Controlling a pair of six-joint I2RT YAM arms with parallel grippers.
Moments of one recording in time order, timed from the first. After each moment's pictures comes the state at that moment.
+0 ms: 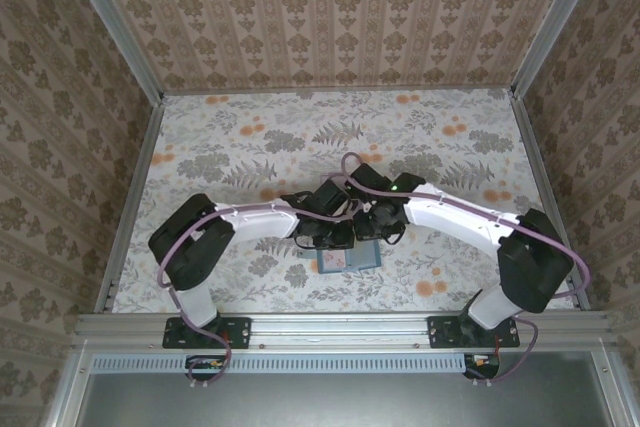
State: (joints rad) left arm -0.94 1.77 0.98 -0.29 0.35 -0.80; right arm 0.73 1.53 1.09 -0.86 -0.05 0.62
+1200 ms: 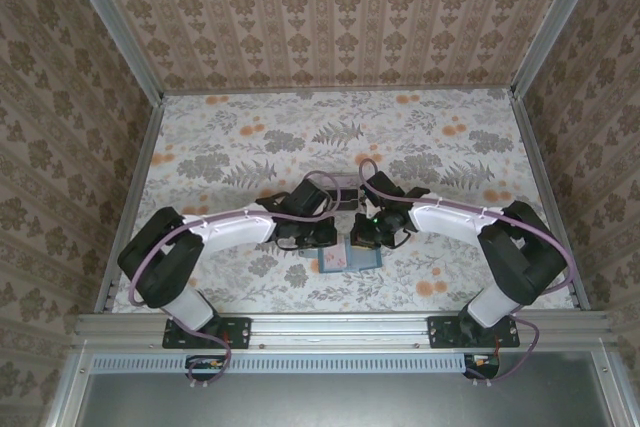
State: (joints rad) left arm -0.87 1.58 0.84 -0.31 0.30 -0.80; right arm 0.63 1.59 0.86 -0.47 -0.40 0.78
